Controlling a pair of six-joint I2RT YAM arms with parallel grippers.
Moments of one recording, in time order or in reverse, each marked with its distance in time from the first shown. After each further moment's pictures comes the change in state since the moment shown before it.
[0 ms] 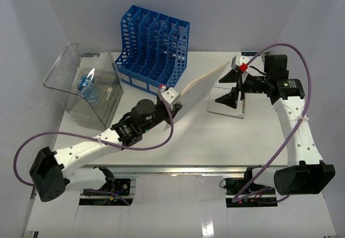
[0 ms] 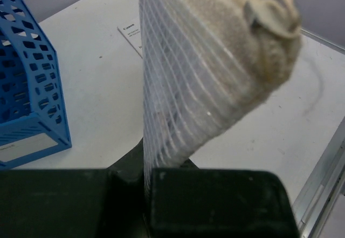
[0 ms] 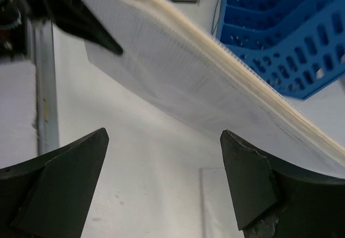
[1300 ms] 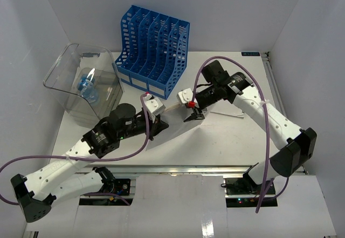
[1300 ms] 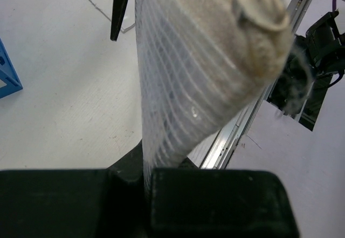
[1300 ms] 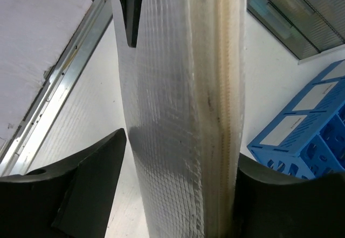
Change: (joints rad) left arm 0.058 -0.324 0.050 -0.557 0.271 -0.071; right arm 0.582 0.231 0.154 -0.206 0.229 -0.529
